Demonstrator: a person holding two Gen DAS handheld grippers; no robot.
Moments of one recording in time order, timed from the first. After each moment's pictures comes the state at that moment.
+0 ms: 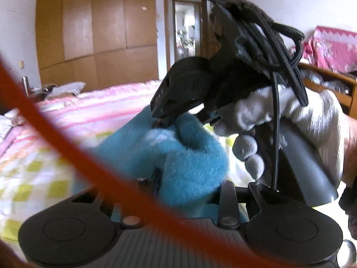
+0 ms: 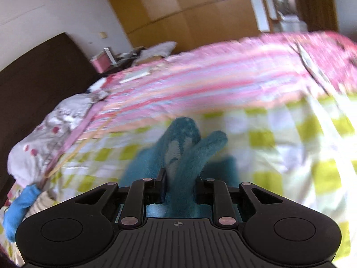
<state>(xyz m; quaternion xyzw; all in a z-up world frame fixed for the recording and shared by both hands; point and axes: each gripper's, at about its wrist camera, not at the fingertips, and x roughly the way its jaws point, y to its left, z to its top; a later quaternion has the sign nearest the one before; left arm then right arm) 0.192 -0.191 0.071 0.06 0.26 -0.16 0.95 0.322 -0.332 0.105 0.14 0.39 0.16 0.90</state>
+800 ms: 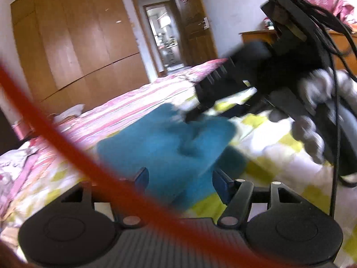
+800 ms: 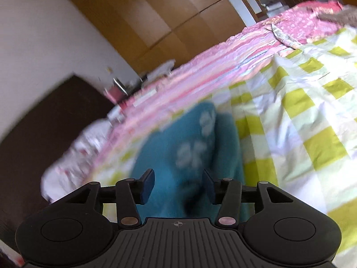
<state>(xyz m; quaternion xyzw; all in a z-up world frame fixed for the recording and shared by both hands) 0.104 -0.160 0.062 0.18 0.23 -0.16 0.94 0.189 -0.375 0.080 0.22 0.34 0.17 0.90</state>
